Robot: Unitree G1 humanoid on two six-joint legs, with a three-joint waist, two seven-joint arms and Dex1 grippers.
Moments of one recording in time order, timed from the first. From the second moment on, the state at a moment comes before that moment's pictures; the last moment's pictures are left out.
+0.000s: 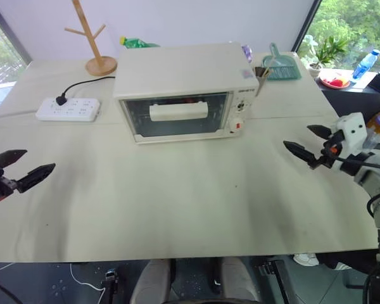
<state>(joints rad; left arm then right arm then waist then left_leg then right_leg) 0.14 0.95 0.74 -0.10 -0.59 0.54 -0.91 -0.28 -0.78 -0.31 0.04 0.38 0.40 0.79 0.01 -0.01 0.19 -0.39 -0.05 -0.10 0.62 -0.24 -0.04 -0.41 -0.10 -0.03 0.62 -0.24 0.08</state>
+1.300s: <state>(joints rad) -0.43 1.06 0.29 -0.19 -0.85 0.78 -1.17 -0.60 -0.57 0.02 -0.21 0.59 0.75 0.80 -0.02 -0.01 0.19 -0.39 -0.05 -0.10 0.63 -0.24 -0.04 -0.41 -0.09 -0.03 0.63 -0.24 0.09</state>
